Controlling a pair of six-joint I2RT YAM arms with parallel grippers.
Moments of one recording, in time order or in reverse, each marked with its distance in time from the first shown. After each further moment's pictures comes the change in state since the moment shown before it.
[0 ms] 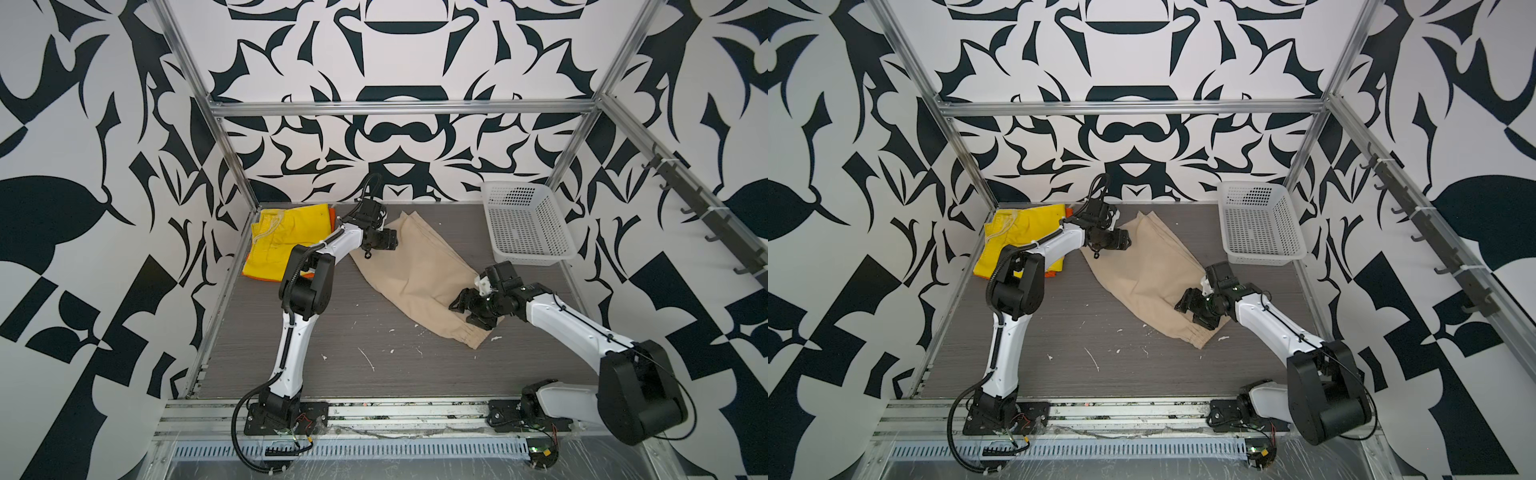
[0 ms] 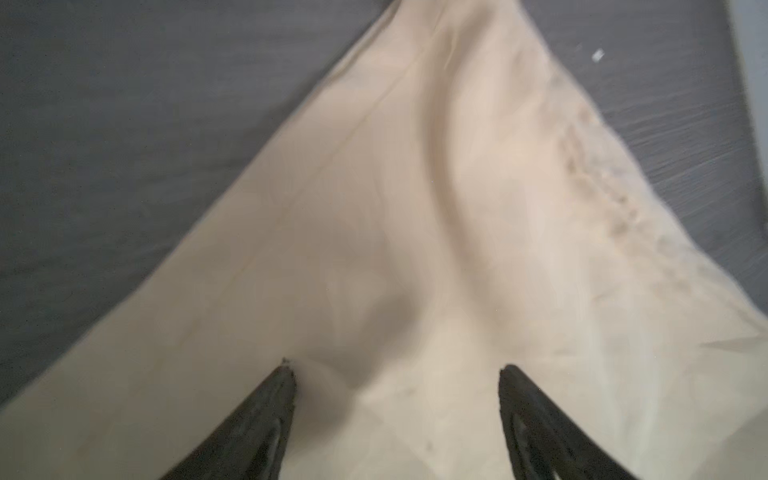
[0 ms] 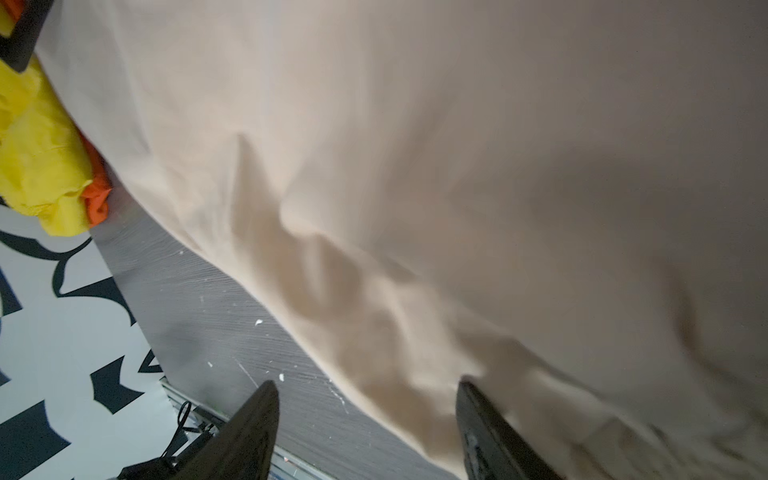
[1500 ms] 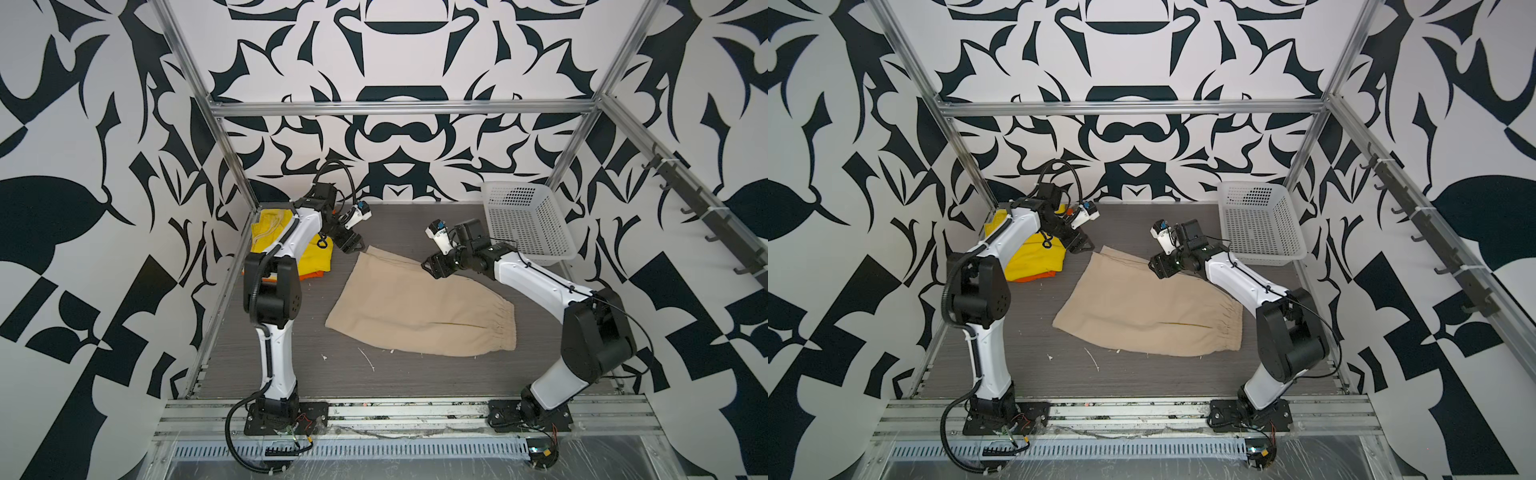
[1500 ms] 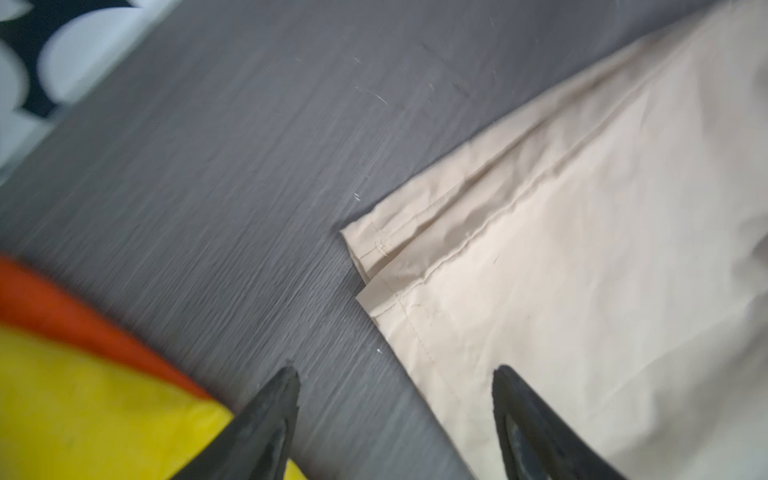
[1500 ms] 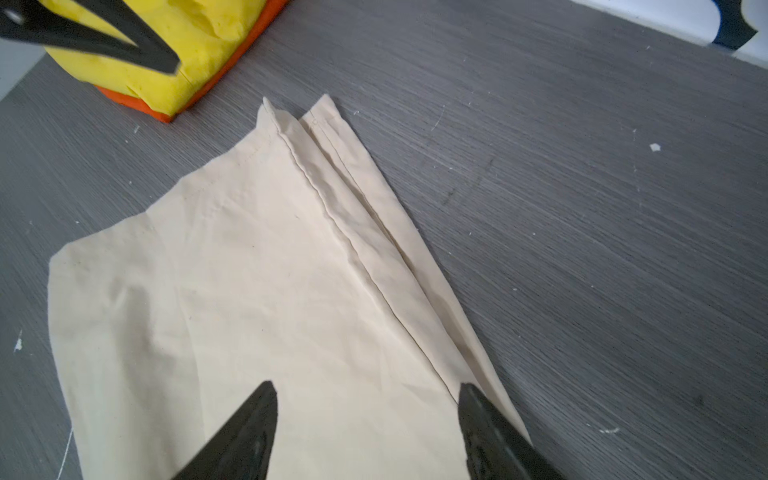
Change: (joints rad) left arm 0.205 -0.185 0.053 -0.441 0.233 1.047; right arm 0.135 0.317 0.455 0.177 0.146 -0.848
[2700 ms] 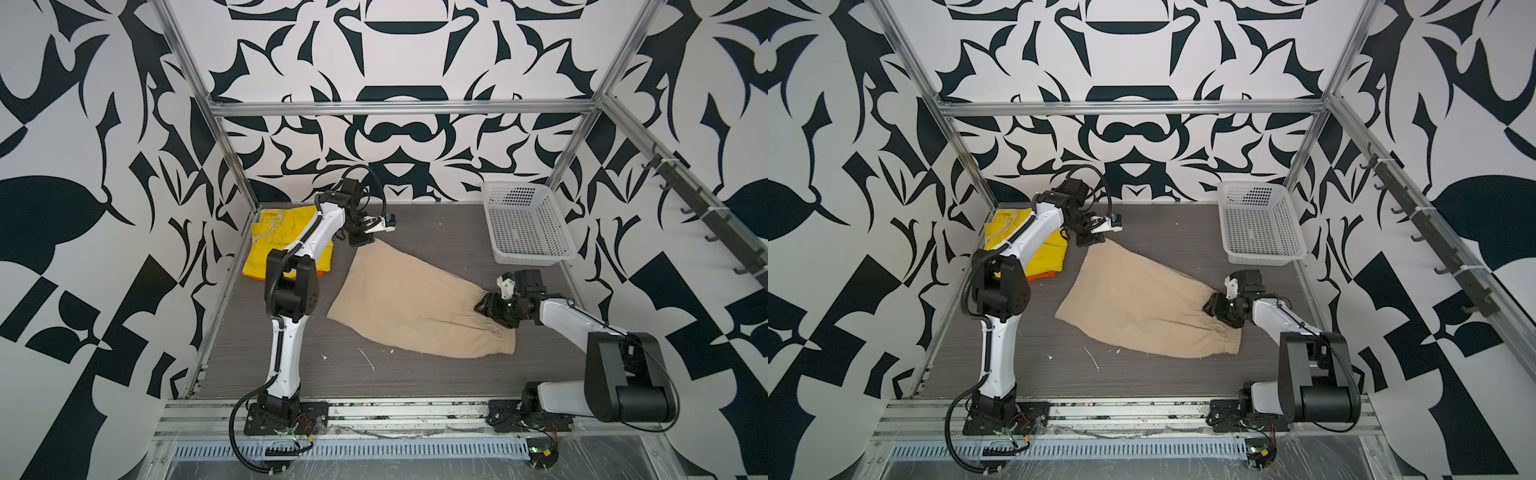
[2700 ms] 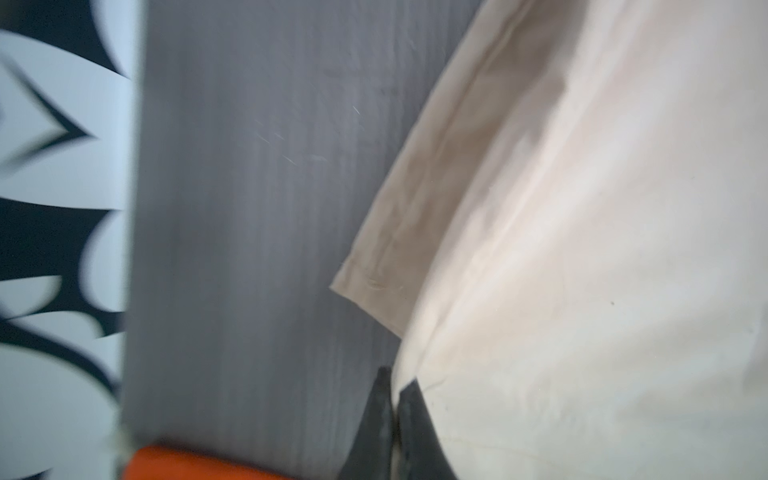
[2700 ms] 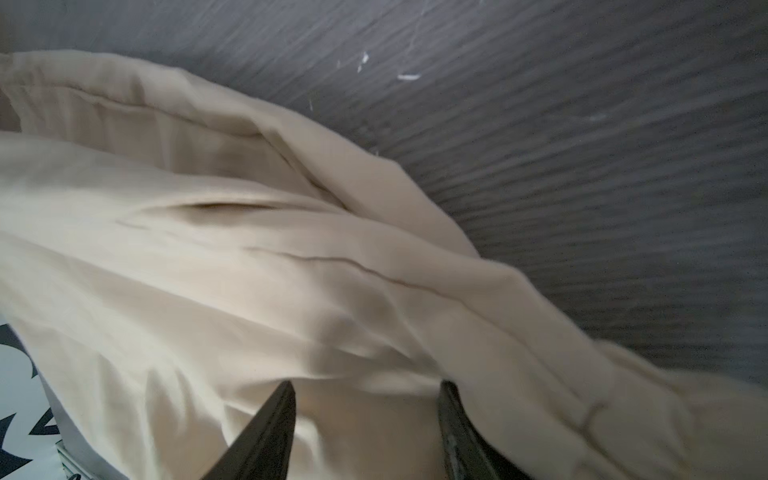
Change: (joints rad) left arm -0.128 0.079 0.208 -0.095 -0.137 0.398; right arm -0.441 -0.254 -0.573 -0.020 -0.128 0.463
